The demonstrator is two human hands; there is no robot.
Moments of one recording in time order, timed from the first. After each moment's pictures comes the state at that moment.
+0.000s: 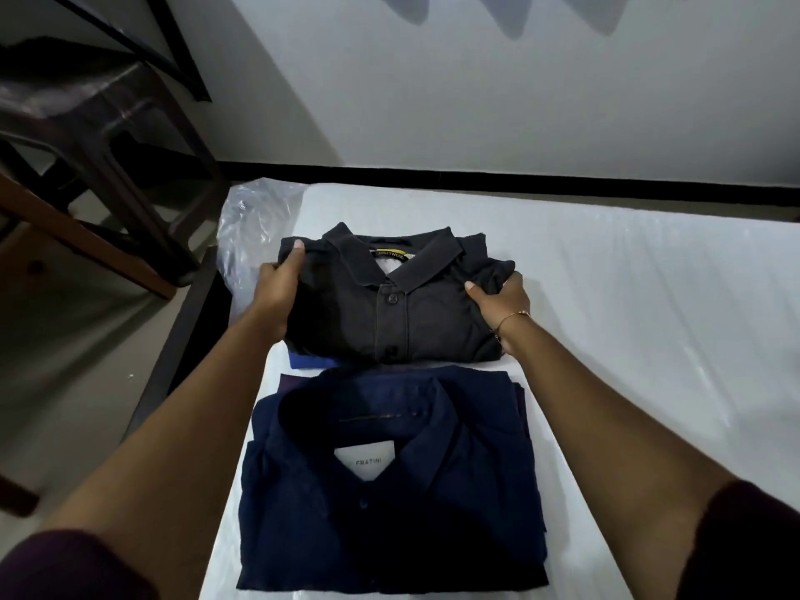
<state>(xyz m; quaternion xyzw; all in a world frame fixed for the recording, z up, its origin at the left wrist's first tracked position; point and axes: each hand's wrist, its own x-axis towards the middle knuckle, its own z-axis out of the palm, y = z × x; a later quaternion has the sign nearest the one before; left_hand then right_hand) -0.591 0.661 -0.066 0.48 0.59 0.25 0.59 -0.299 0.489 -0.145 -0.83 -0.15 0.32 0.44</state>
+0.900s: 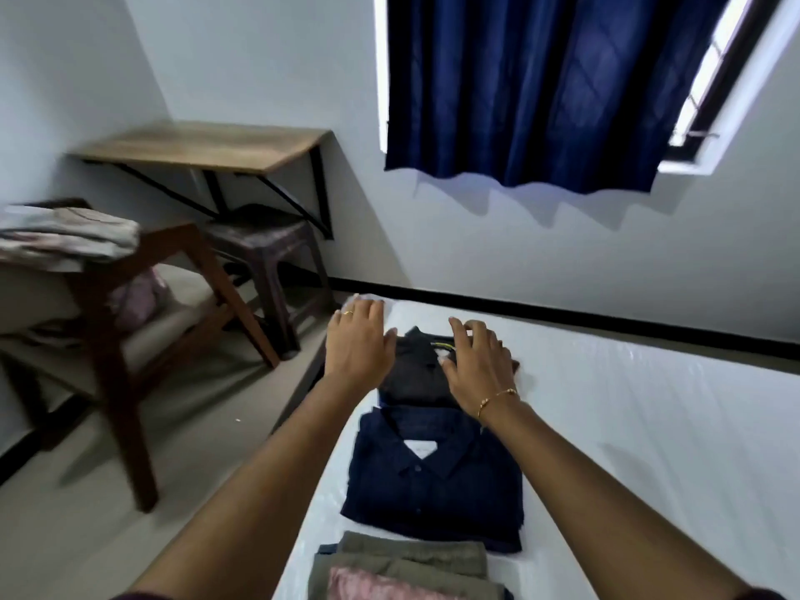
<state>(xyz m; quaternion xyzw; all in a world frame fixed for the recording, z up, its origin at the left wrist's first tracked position) -0.677 0.494 0.145 0.86 0.47 0.21 -0.03 -0.472 0.413 0.062 -0.80 -0.57 -0.06 0.17</state>
